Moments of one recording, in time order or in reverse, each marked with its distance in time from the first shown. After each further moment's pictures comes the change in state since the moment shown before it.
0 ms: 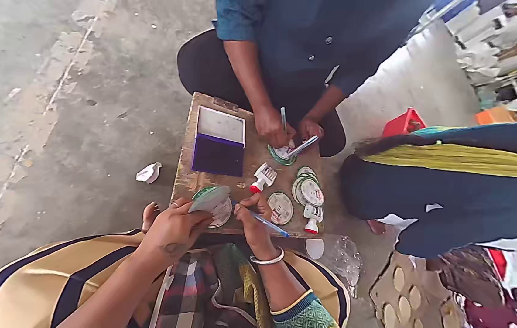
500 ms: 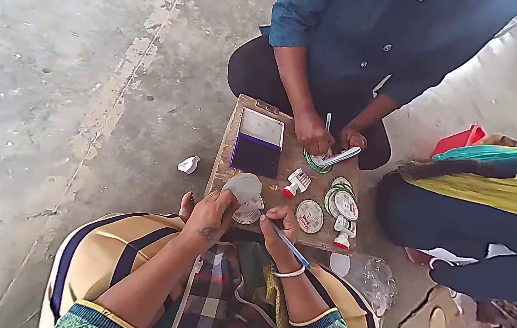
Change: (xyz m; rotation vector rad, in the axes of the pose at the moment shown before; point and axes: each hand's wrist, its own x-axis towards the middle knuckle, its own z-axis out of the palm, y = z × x) left_hand 0.001 0.005 0.001 -0.050 0.115 -0.140; right_hand -0.015 0.005 0.003 -0.222 -0.073 -0.290
